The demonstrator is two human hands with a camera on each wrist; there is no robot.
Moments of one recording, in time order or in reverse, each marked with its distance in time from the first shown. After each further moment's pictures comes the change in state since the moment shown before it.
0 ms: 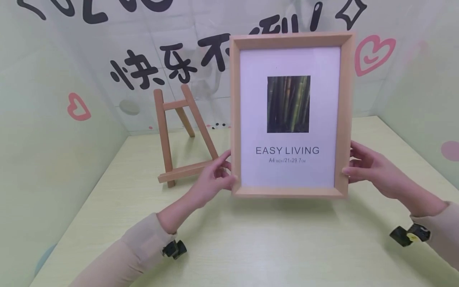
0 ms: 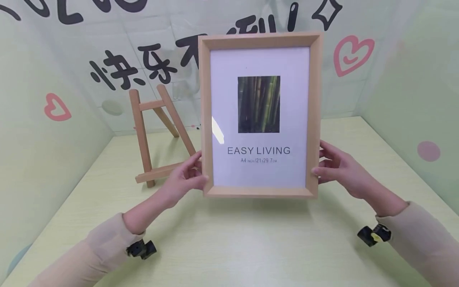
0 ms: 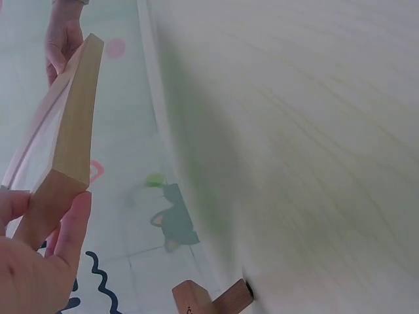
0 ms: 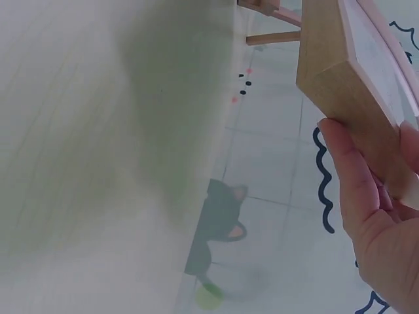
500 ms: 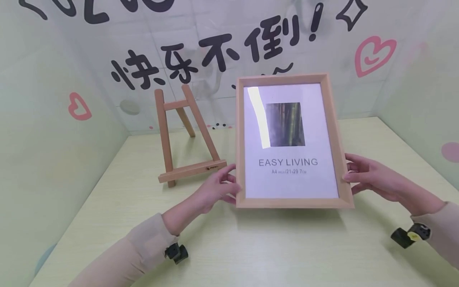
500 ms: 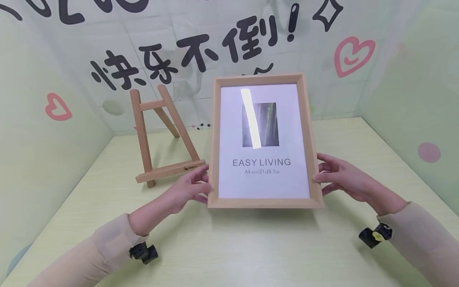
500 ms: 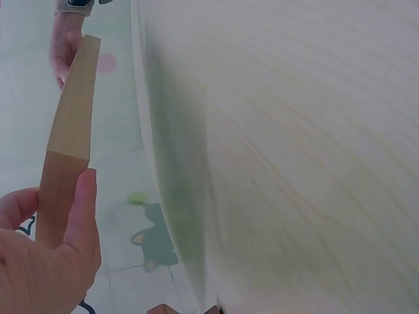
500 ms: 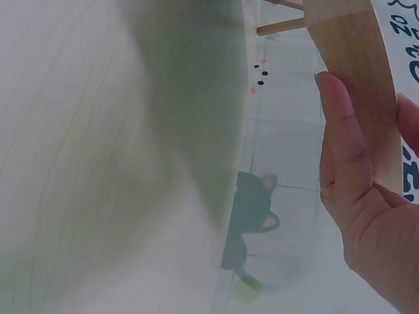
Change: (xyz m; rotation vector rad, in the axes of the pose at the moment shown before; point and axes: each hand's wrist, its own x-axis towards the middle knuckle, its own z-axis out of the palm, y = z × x) left_hand -0.001 -0.008 0.011 -0.103 -0.018 -0.317; right_hand -0.002 0.014 -0.009 -0.011 -0.083 0.328
